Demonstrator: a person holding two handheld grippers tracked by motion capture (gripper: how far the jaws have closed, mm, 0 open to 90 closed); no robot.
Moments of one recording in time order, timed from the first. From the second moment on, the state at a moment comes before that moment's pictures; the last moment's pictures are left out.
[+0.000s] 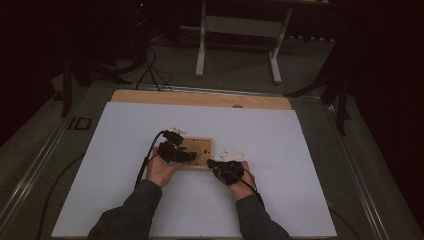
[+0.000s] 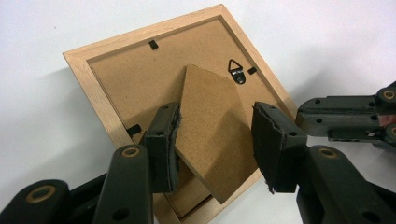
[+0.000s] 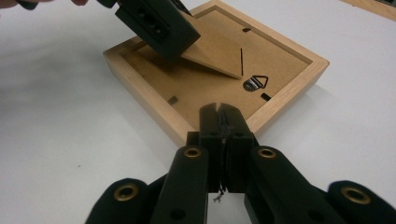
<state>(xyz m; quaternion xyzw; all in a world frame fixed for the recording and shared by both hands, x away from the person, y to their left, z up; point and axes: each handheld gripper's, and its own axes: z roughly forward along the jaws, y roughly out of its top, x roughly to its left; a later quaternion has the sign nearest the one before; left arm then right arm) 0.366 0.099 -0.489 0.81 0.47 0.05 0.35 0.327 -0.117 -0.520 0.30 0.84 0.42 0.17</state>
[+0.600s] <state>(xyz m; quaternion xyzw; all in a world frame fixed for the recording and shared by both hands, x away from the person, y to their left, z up) 0.330 0.084 -0.481 0.82 0.42 0.17 0.36 0.326 -0.132 -0.497 0.32 0.82 0.44 0.17</state>
